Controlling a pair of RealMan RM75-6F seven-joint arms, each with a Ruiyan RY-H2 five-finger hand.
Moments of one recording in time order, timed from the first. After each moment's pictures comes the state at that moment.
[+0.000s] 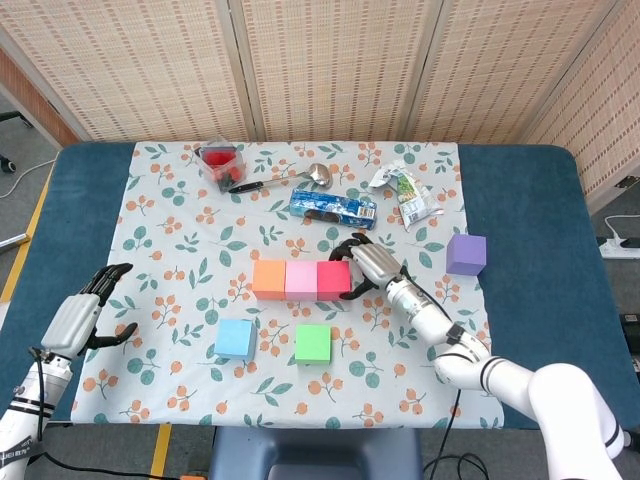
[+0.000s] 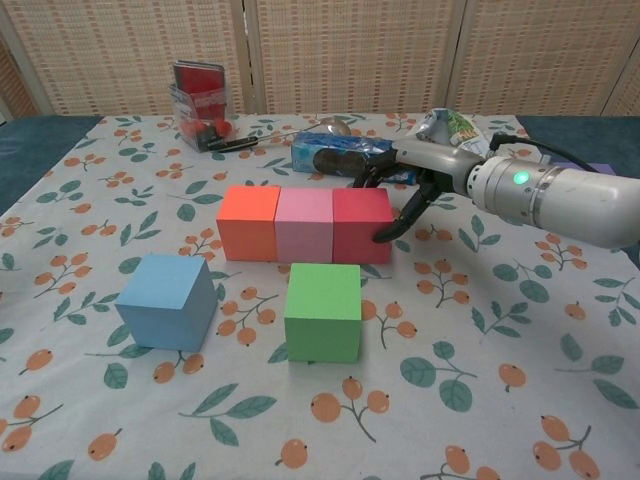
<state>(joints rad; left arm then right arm) -0.35 -1.13 -0.07 -1.58 1.45 1.21 -0.29 0.93 -1.75 0.16 -0.88 -1.41 0.72 0.54</state>
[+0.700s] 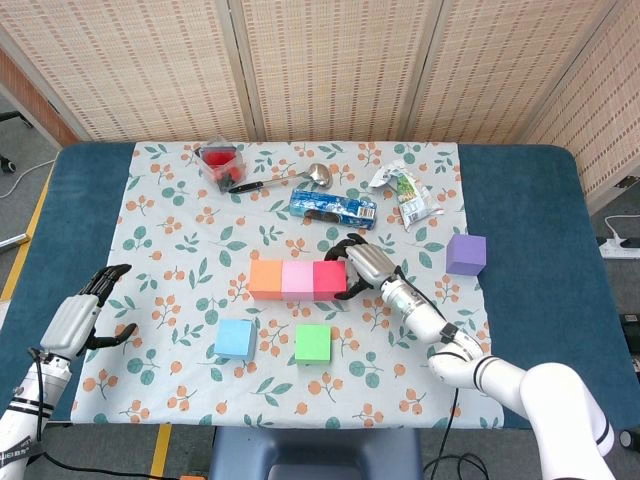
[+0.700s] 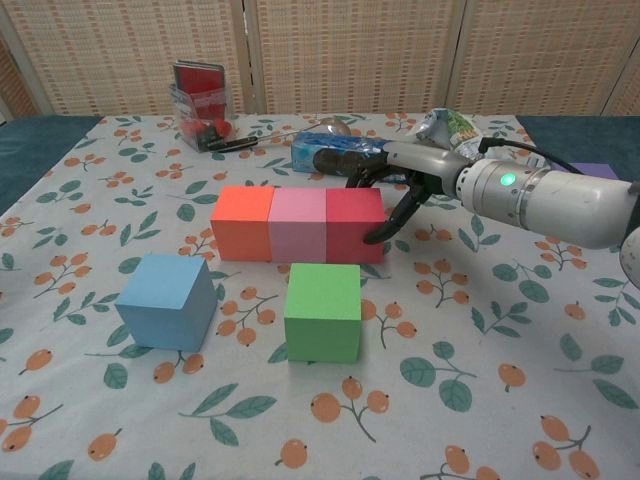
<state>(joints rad) -0.35 -1.13 -0.07 -1.57 1.45 1.20 -0.31 0.95 -1.78 0.16 -0.85 -1.41 0.70 0.56</state>
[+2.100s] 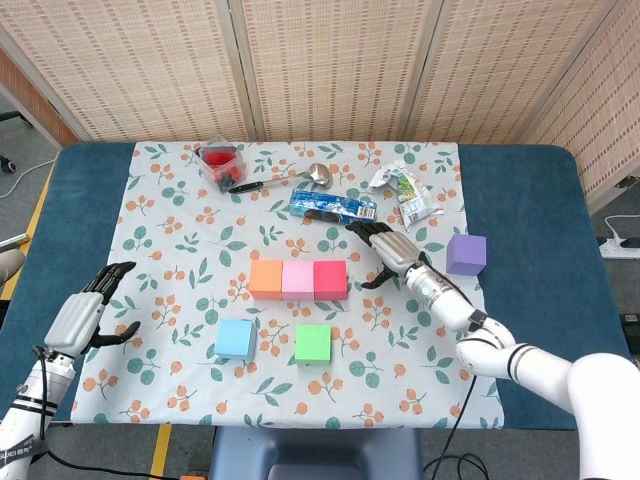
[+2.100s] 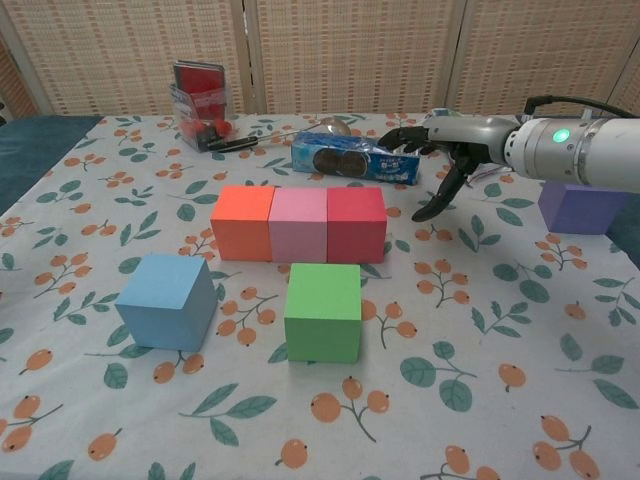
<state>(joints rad) -0.36 -1.12 -0.08 -1.62 1.43 1.20 -0.26 0.95 -1.58 0.17 -1.02 -1.32 0.60 0.41</state>
